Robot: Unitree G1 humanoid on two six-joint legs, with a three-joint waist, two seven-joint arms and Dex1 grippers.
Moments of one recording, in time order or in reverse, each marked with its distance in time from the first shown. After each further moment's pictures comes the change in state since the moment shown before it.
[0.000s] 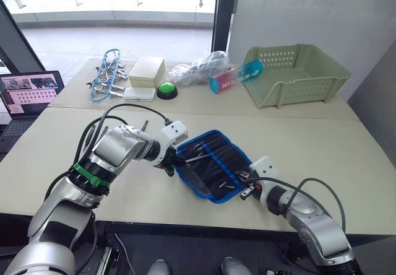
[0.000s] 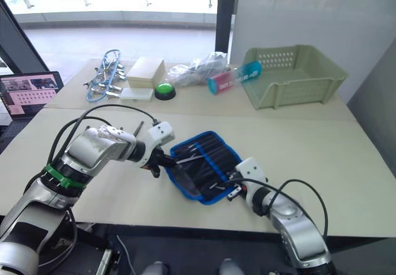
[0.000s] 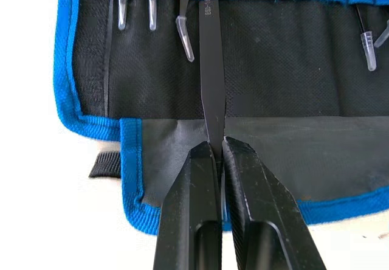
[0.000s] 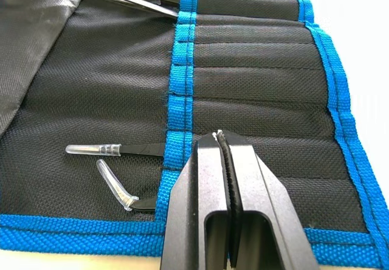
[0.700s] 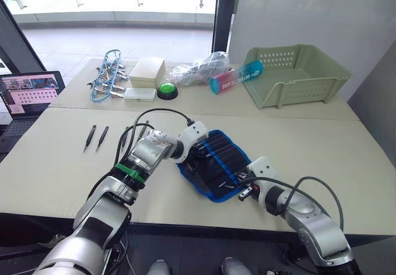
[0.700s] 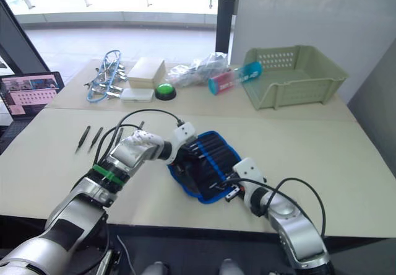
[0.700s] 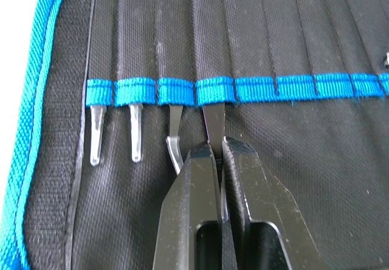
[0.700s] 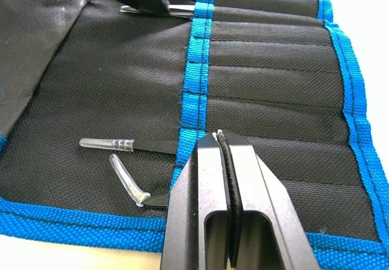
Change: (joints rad) left arm -0.049 -0.282 0.010 0.416 0.188 -0.414 -0.001; right arm 0.005 0.006 0.015 -0.051 -0.011 0.084 -0.015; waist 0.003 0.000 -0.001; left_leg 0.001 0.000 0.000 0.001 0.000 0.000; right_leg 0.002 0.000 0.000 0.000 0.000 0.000
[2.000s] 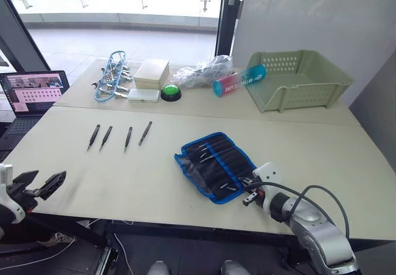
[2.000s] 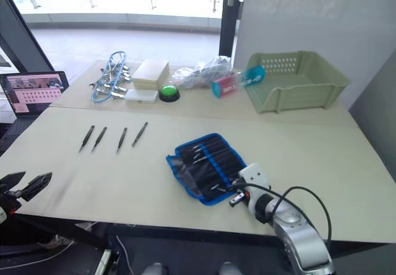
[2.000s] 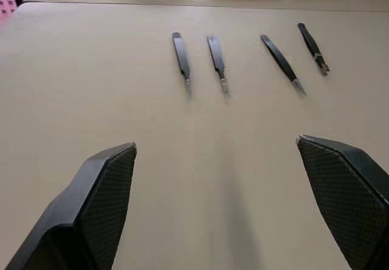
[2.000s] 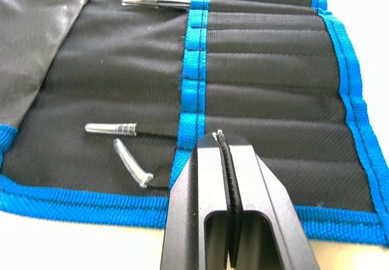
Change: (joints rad) left arm 1.105 0.313 1.311 -0.539 -0.333 -0.140 0.056; right arm 0.081 0.012 -0.049 0.015 0.010 -0.060 0.030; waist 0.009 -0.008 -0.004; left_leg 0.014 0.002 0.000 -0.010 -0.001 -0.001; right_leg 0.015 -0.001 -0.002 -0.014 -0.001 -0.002
